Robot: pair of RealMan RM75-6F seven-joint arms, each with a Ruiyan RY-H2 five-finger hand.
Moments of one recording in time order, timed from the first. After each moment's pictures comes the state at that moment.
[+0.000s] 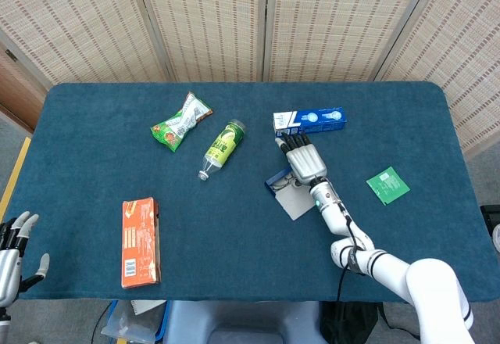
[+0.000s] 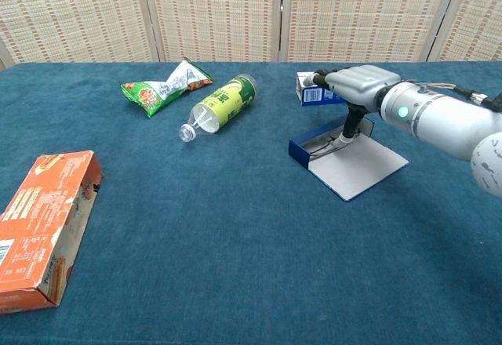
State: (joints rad) left arm 0.00 -1.16 -0.04 -1.62 1.45 1.53 0.04; right arm 0.90 -1.83 0.26 -0.82 -1.16 0.75 -0.29
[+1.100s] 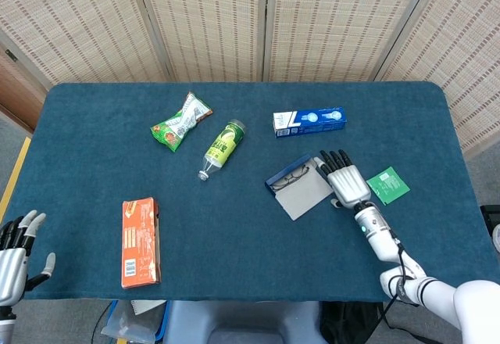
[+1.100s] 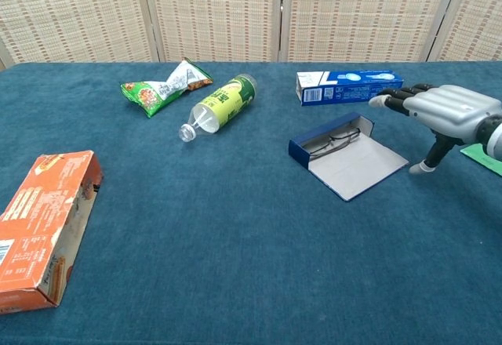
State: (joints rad) left arm -0.01 -1.16 -0.04 -1.64 1.47 1.53 0.05; right arm 0.67 -1.67 0.08 -0.92 -1.34 0.95 -0.17
